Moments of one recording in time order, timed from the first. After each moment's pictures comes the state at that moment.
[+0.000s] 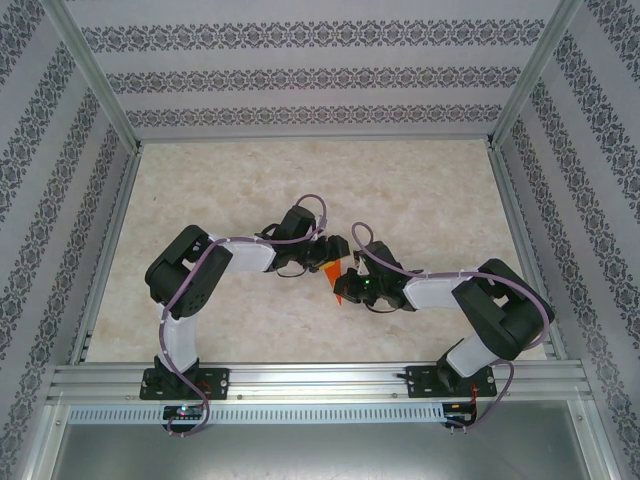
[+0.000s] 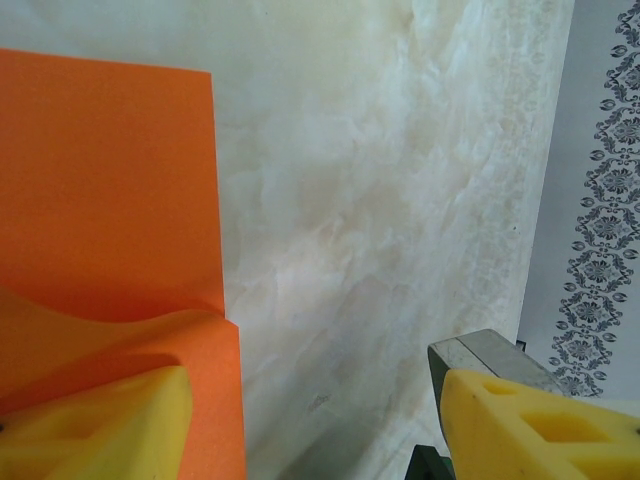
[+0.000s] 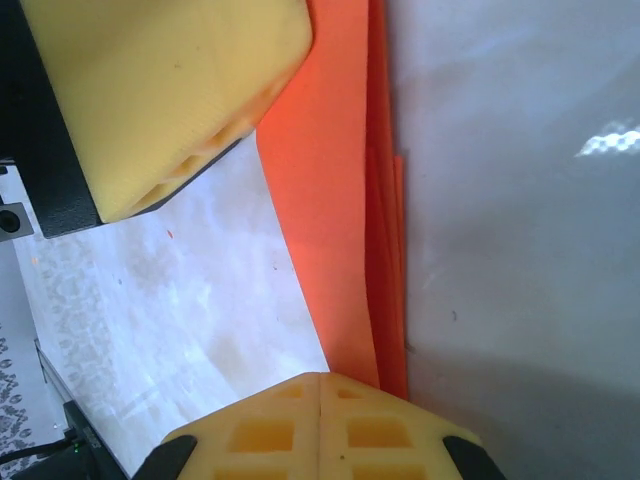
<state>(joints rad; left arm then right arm) -0.66 1.95 1.02 0.18 0.54 -1.02 0.65 1.55 0.49 0.21 -0.42 0.95</state>
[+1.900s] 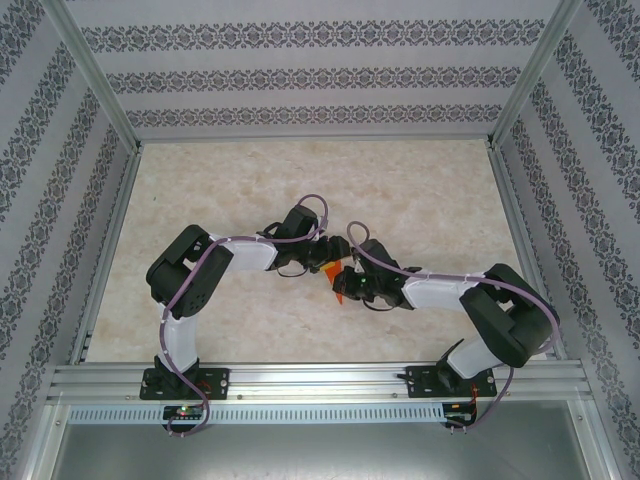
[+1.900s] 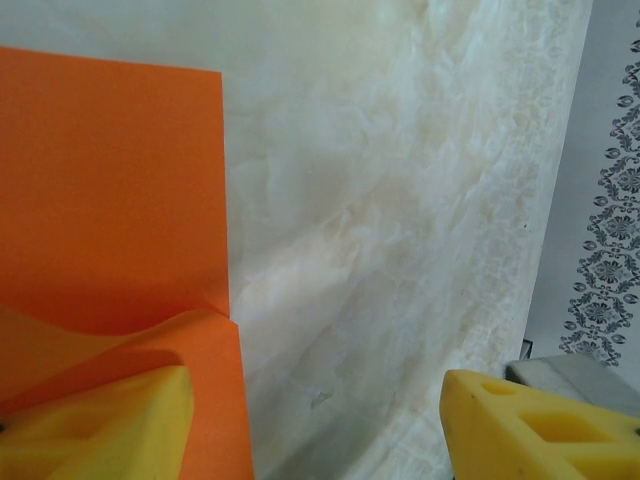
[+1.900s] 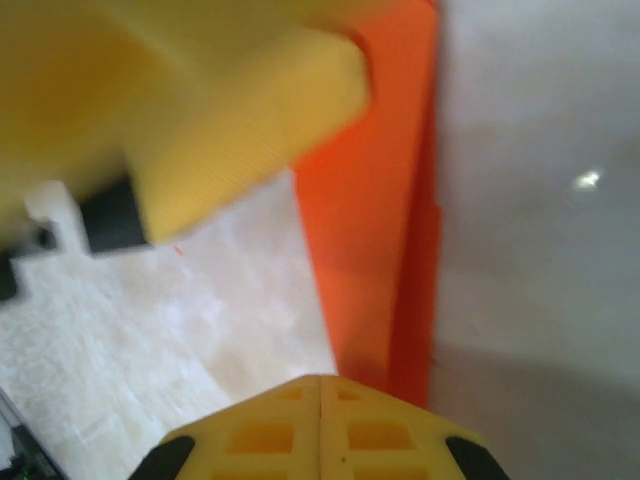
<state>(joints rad) -0.67 1.95 1.05 0.12 0.53 -1.02 0.69 1.51 0.52 0.09 -0.31 0.90</state>
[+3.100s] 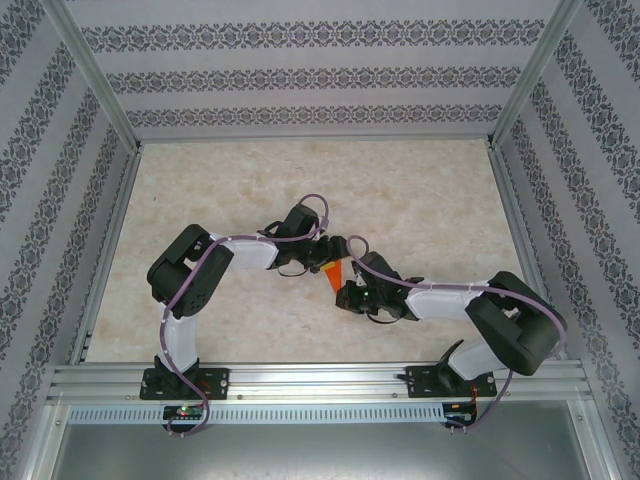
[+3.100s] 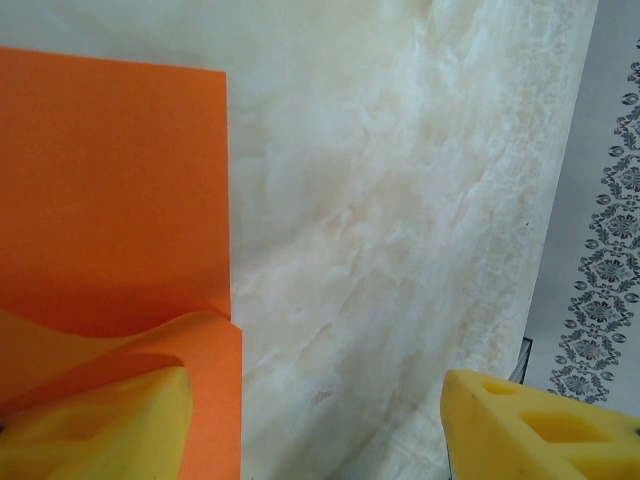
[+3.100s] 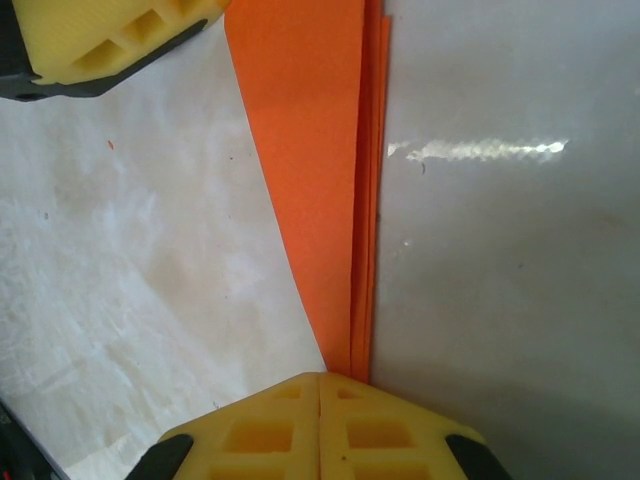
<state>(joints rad) -0.67 1.96 1.06 0.10 0.54 -1.02 0.74 1.45 0.45 0.08 -0.30 0.89</state>
